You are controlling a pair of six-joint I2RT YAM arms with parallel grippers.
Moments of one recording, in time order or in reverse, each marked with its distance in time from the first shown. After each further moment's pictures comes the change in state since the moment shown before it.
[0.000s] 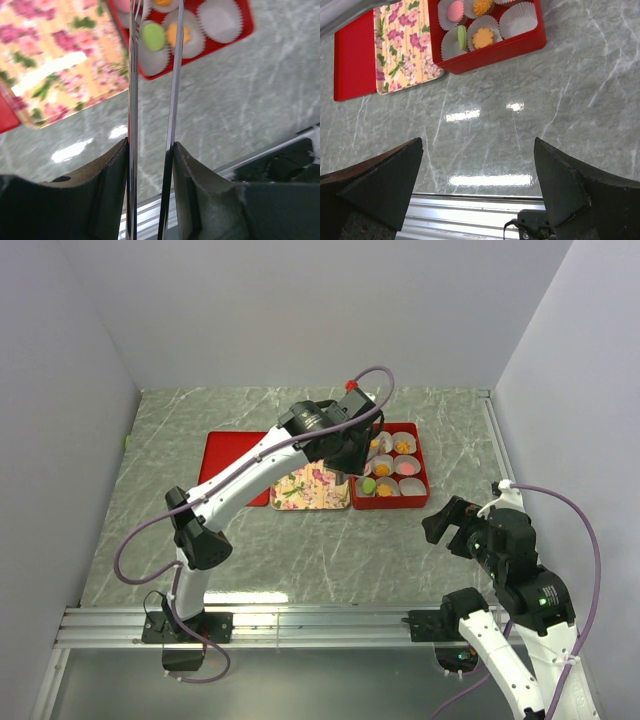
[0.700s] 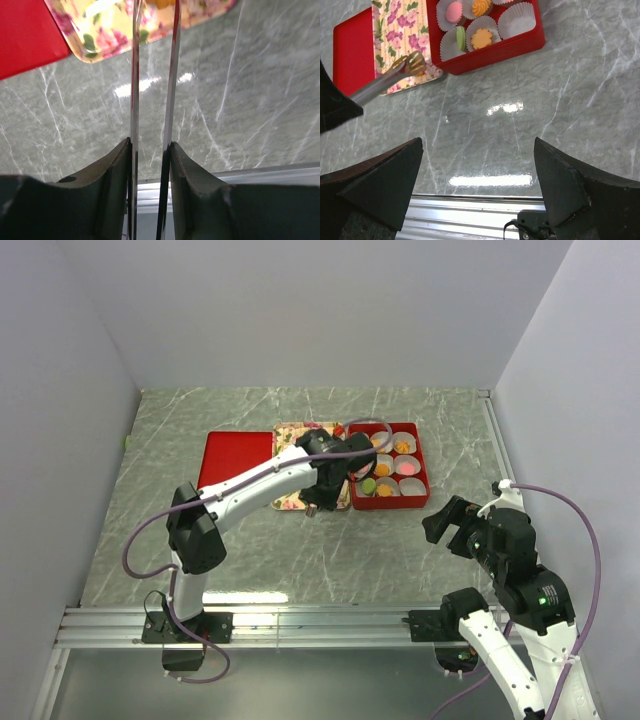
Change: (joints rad) left arm -0.031 -0.038 -0.386 -0.085 -0.115 -0.019; right arm 0.000 0.002 0.000 0.000 0.006 0.003
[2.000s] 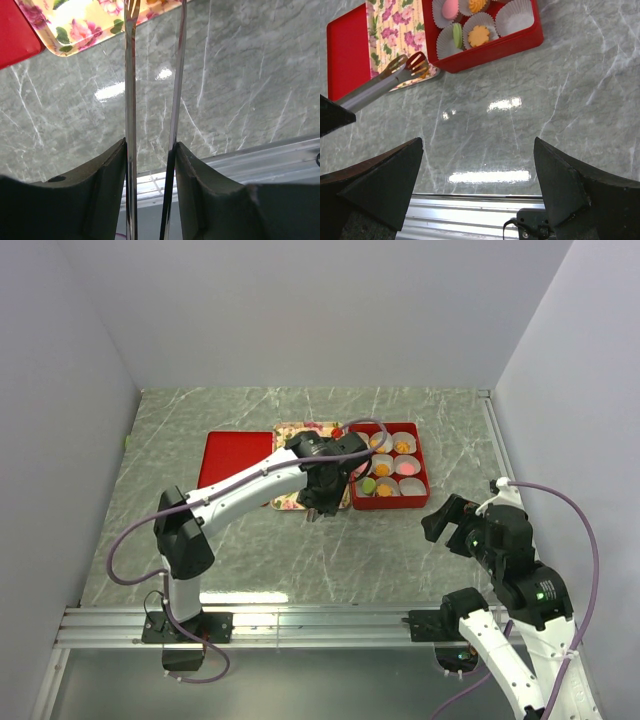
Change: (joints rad) left arm 0.018 -0.077 -0.054 0.063 0.102 0.011; right arm 0.000 0.026 0.000 0.000 0.002 0.001
